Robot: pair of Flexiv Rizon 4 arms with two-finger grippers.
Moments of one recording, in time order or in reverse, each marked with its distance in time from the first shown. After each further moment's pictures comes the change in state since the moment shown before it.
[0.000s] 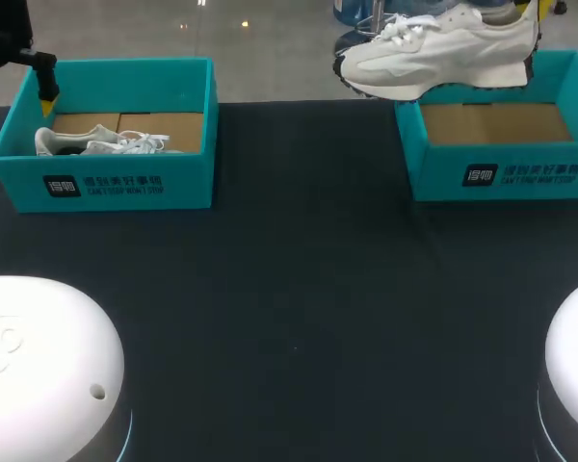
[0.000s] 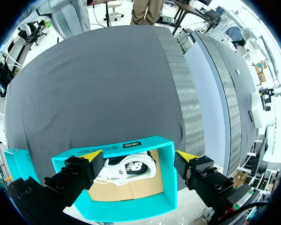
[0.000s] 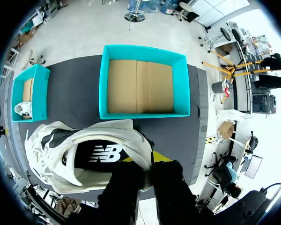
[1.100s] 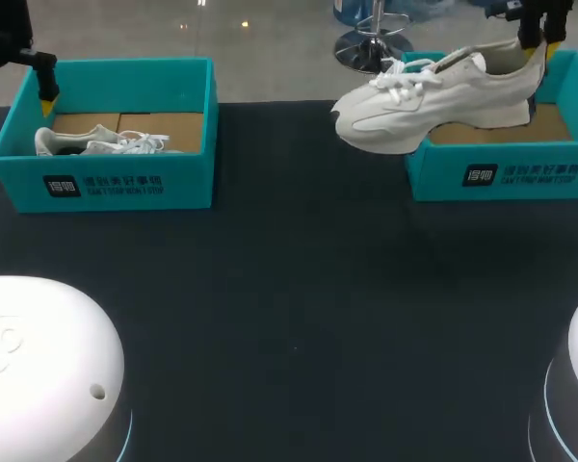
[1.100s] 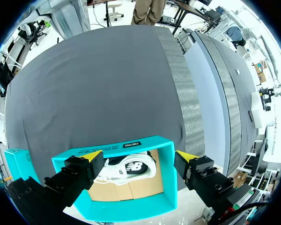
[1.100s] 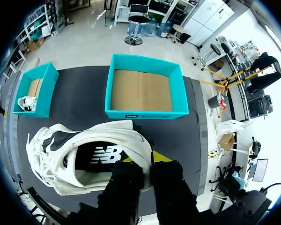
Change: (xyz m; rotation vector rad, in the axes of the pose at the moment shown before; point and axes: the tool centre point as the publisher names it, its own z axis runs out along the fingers) left arm 0.000 0.000 0.000 0.000 0.000 0.000; right arm 0.020 -0.088 0.009 -0.257 -0.033 0.047
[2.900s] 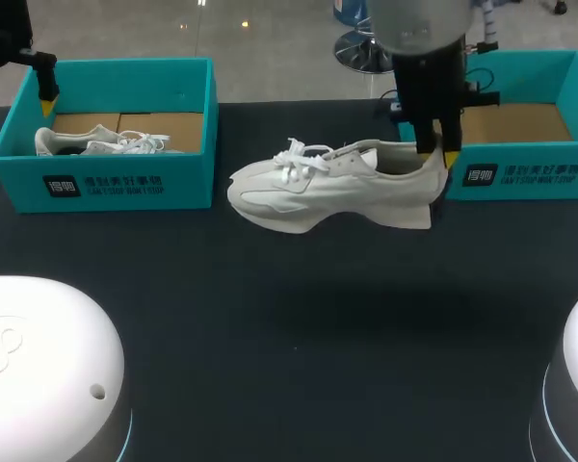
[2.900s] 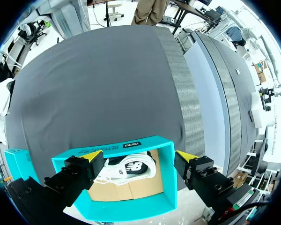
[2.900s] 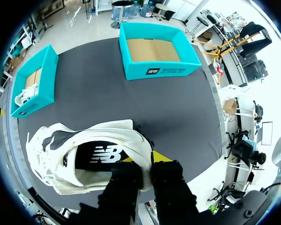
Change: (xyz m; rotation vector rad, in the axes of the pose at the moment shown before) left arm 0.000 0.000 0.000 0.000 0.000 0.000; right arm 0.145 -0.134 -0.004 0.168 -0.004 0.188
